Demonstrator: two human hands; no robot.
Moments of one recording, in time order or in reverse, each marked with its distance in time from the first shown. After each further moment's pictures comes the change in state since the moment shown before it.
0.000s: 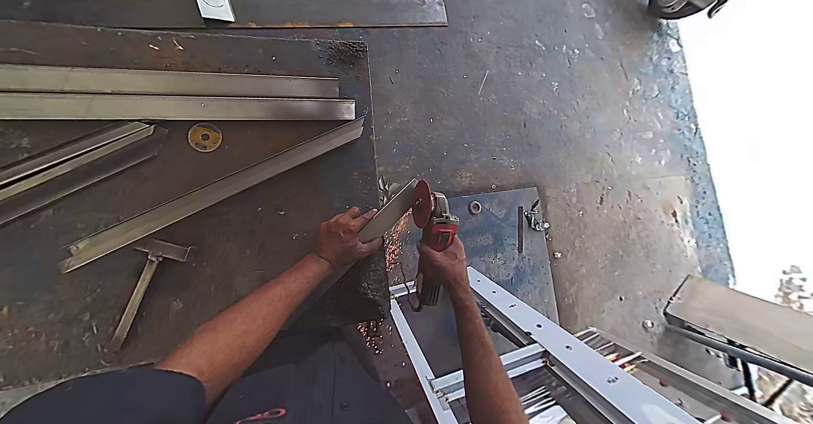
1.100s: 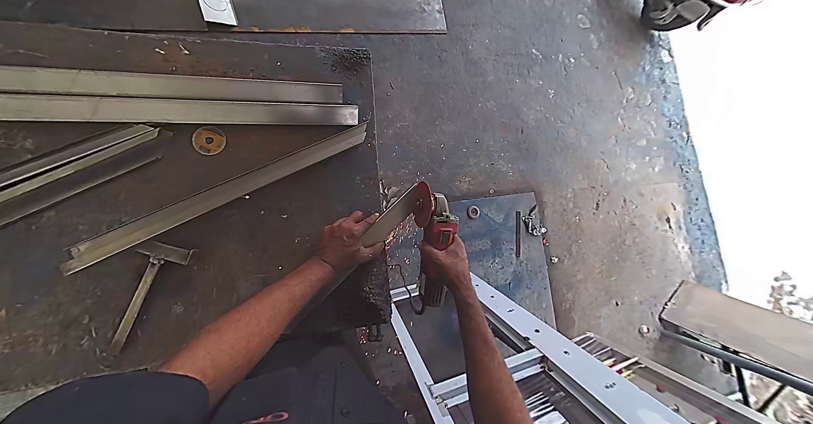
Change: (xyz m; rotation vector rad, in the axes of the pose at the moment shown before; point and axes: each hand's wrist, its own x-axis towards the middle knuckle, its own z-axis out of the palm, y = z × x) left_hand 0.001 0.000 0.000 0.011 0.006 0.026; right_hand 0.012 -0.005 -0.003 -0.012 -0.037 0.026
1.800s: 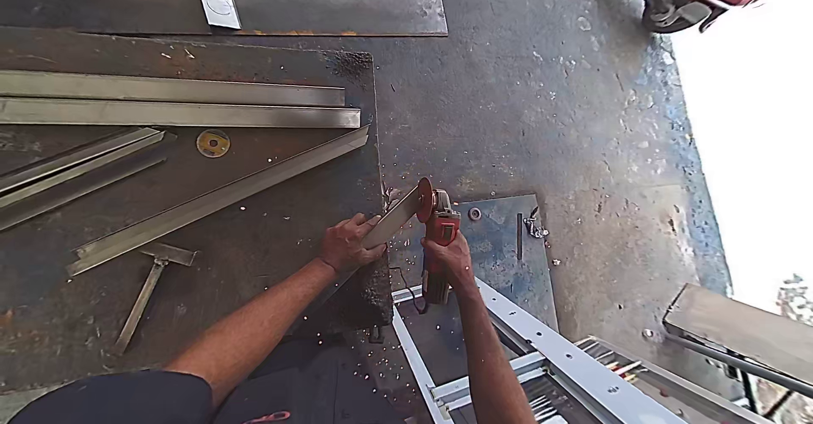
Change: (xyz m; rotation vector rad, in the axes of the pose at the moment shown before) left_hand 0.000 0.000 0.002 -0.010 0.009 -0.001; right_hand 0.009 -0.009 -0.004 -0.037 0.020 -0.003
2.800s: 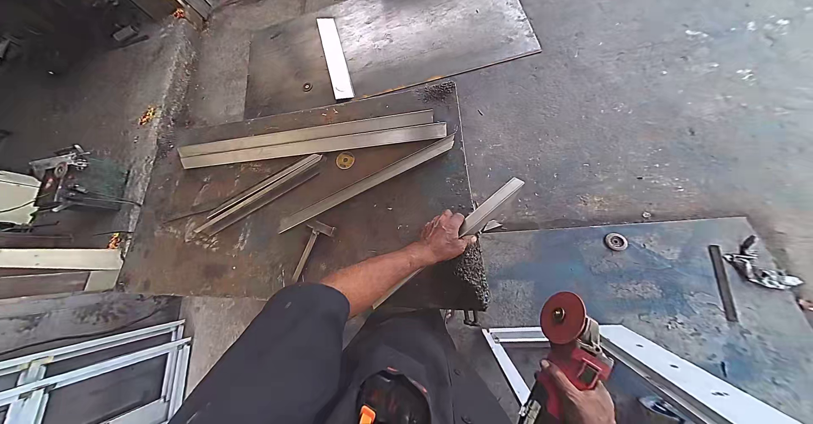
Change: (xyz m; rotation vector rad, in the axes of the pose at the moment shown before) left_hand -0.025 0.032 -0.026 -0.074 -0.185 -0.097; right_hand -0.229 0.152 0.019 0.457 0.135 0.212
